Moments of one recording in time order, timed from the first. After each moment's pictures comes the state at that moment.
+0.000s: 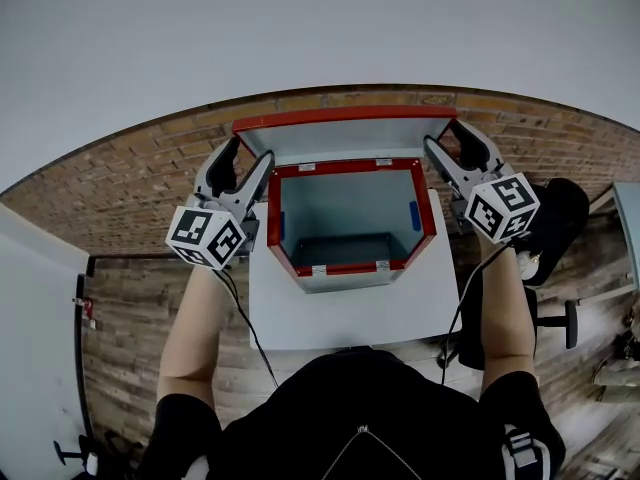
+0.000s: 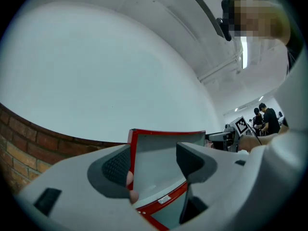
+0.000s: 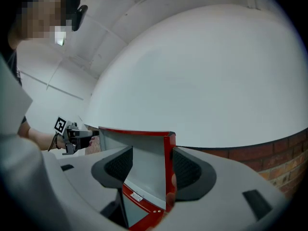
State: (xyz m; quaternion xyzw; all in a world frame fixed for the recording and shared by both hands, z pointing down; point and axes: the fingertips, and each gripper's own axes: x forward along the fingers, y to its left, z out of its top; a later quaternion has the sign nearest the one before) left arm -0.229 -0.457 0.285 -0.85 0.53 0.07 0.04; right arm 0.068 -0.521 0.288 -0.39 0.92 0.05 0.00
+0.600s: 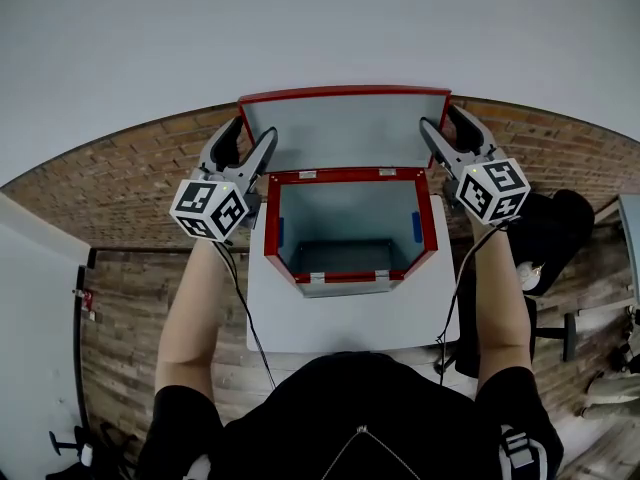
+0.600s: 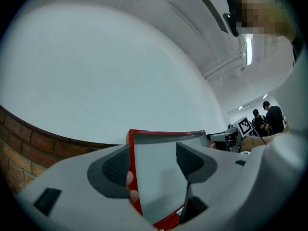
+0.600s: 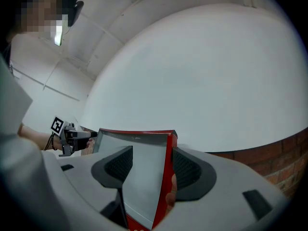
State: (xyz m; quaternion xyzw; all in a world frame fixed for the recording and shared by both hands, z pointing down) left arm -0.238 -0.519 0.283 -0.84 0.55 0.06 0.04; right arm 0.056 -0.585 0.288 -0.40 0.92 0.05 0.02
